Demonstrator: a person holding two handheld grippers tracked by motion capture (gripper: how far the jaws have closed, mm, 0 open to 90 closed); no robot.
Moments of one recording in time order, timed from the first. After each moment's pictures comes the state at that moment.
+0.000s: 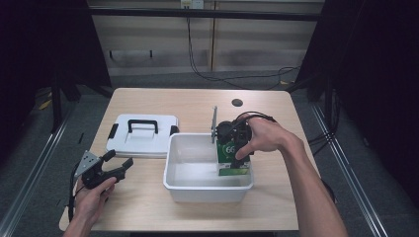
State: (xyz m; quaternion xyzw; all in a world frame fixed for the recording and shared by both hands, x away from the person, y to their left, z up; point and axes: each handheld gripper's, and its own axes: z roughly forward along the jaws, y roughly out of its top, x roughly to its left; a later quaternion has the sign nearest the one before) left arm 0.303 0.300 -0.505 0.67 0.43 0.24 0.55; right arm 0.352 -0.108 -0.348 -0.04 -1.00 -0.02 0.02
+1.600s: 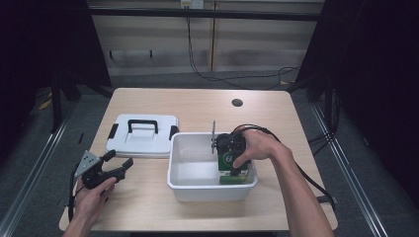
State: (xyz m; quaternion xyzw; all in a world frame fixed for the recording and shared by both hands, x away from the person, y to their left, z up) left arm 0.303 0.300 -0.505 0.67 0.43 0.24 0.55; right arm 0.363 -0.109 -0.413 -0.05 -1.00 0.00 0.04
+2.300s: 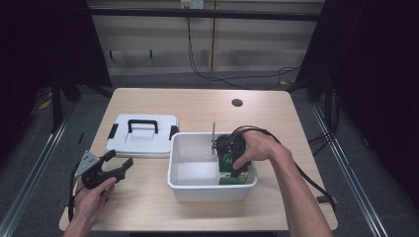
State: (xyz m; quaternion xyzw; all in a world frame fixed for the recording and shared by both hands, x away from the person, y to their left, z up) left arm 0.303 0.300 -0.505 0.67 0.43 0.24 0.55; right arm 0.364 -0.111 -0.418 -0.06 -1.00 0.01 0.04
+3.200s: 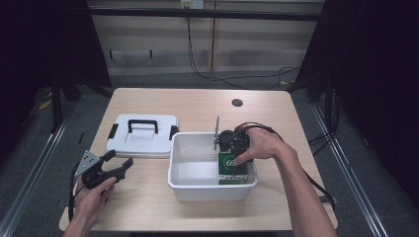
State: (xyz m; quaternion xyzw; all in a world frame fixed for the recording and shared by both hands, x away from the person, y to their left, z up) left arm 0.303 0.300 -0.505 0.67 0.43 0.24 0.55; right arm 0.362 -0.118 -0.395 -0.07 -1.00 -0.02 0.04
